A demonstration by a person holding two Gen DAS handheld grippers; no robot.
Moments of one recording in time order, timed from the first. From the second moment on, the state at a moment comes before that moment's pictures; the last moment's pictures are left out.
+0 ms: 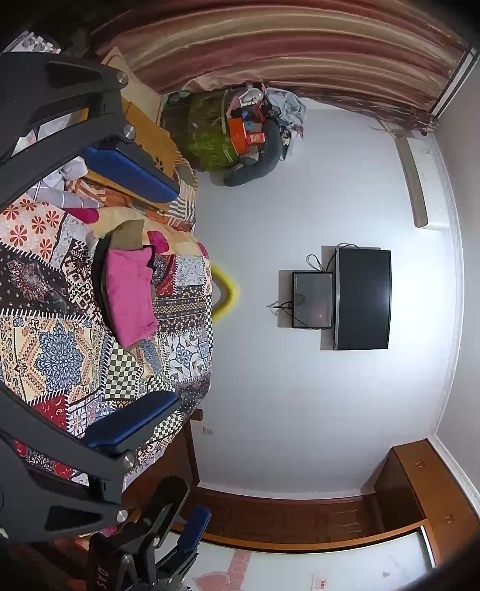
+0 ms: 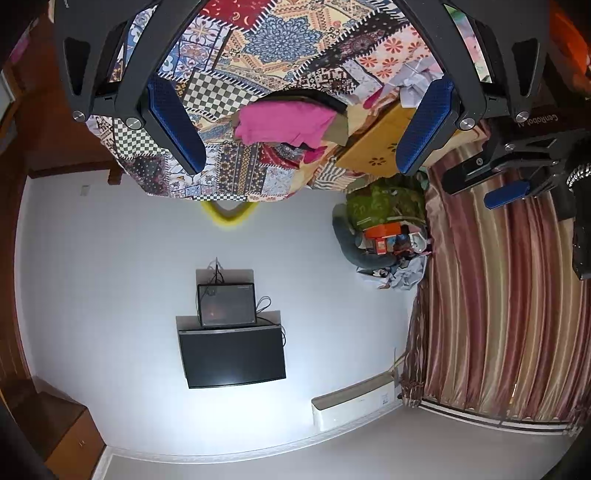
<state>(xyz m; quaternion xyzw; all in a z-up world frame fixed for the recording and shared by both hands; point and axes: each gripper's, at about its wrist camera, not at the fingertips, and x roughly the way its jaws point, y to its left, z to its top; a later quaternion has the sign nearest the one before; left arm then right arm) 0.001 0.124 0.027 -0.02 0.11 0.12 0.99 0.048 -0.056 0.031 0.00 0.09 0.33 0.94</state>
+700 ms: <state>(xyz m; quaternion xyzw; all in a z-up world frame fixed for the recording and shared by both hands) 0.007 0.121 0.023 -0.02 0.12 0.09 0.99 0.048 -0.061 0.030 0.01 0.10 0.32 0.94</state>
